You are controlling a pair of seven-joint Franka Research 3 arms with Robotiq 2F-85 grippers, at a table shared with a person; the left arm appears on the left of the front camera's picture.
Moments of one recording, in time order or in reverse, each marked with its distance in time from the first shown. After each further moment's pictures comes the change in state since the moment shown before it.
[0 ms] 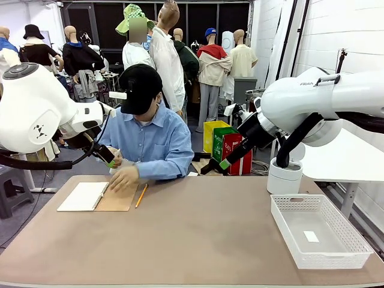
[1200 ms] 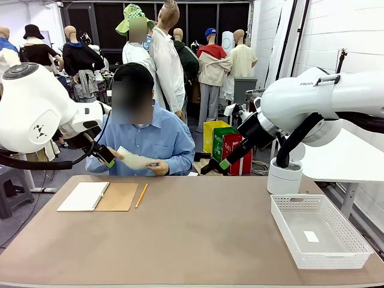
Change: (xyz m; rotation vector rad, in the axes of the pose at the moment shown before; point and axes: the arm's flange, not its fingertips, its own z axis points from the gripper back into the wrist) left arm 0.000 0.000 0.000 0.000 0.000 0.000; right arm 0.000 0.000 0.000 0.000 0.000 0.000
